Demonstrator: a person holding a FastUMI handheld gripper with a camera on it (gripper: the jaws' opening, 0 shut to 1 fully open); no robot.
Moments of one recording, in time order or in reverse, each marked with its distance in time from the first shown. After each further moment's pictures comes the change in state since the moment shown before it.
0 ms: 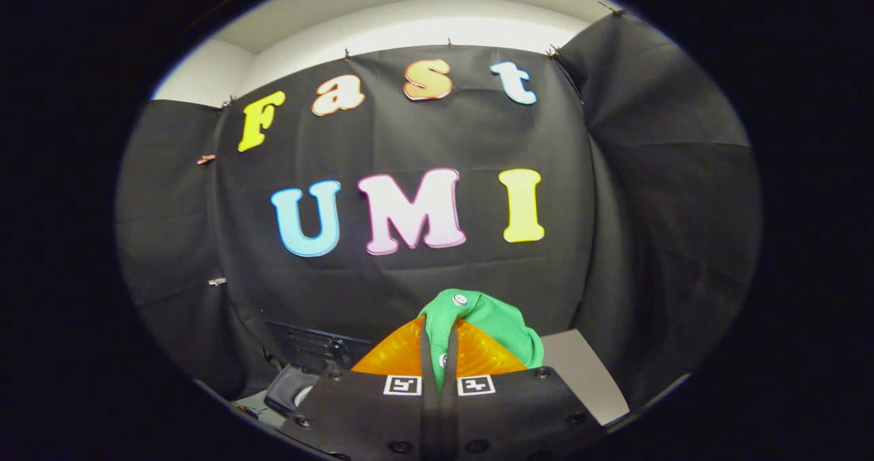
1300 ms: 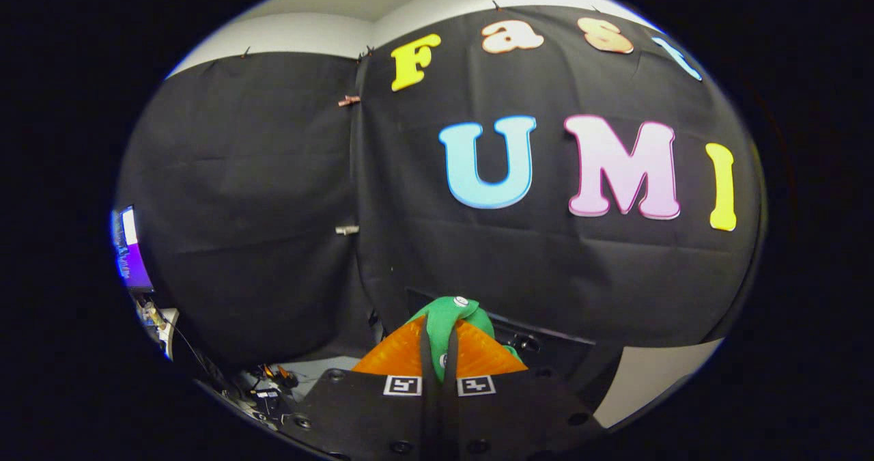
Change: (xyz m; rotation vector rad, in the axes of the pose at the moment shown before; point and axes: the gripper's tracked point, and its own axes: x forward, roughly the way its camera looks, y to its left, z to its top) arm 0.095 0.287 -0.186 -0.111 0.253 0.584
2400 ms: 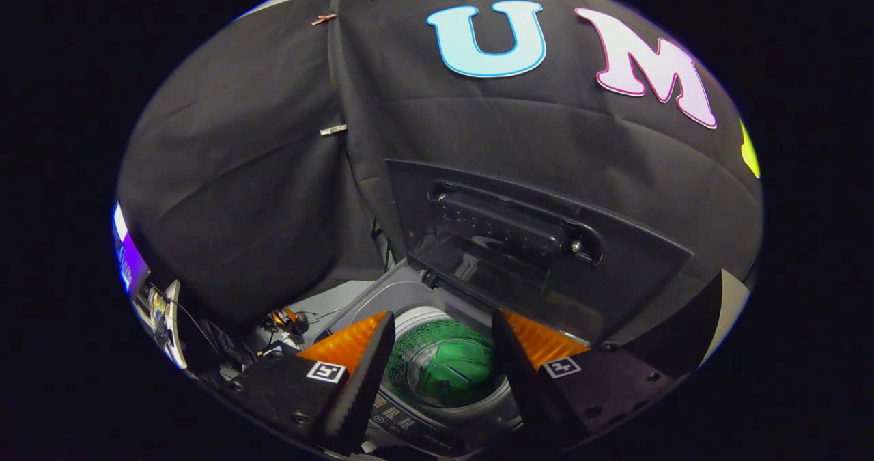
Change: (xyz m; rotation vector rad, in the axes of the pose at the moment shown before) arm 0.065 -0.022 -0.139 0.055 0.398 0.015
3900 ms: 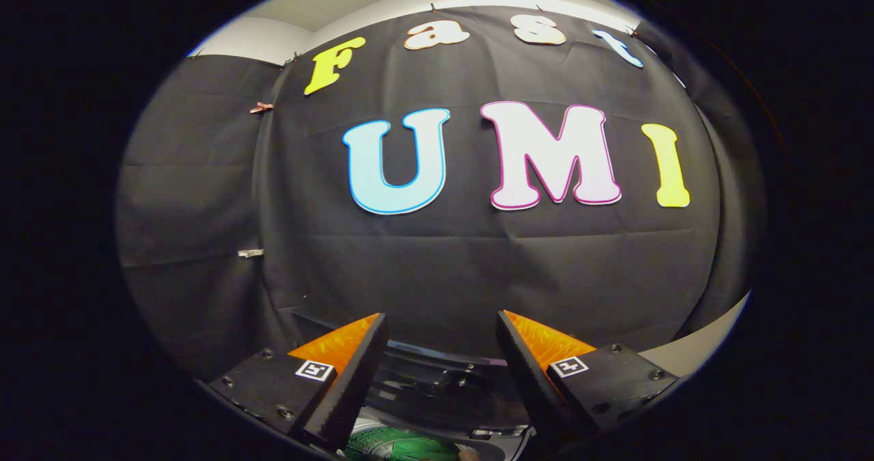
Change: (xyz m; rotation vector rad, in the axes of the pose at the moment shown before) arm -0.024 -0.112 0.141 0.088 -0.613 -0.365
